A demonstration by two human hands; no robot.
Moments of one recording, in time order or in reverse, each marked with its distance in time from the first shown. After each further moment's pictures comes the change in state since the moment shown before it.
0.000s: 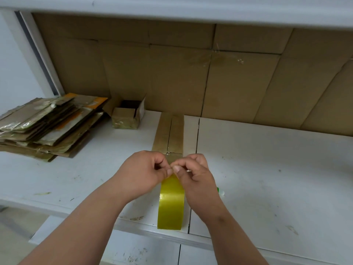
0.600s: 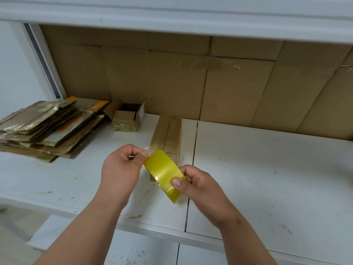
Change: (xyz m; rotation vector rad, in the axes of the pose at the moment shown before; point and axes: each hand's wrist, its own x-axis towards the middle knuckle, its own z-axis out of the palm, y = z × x) left_hand -0.016 0.000 0.001 -0.462 0.525 -0.278; right_hand -0.016 -0.003 -0.029 0.097 -0.311 0.109
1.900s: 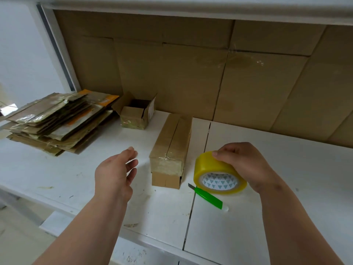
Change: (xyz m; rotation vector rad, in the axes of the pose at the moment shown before) left_hand 0.039 -0.031 0.022 -0.658 0.268 -0.462; right_hand 0.068 -0.012 -0.102 -0.308 0.174 0.170
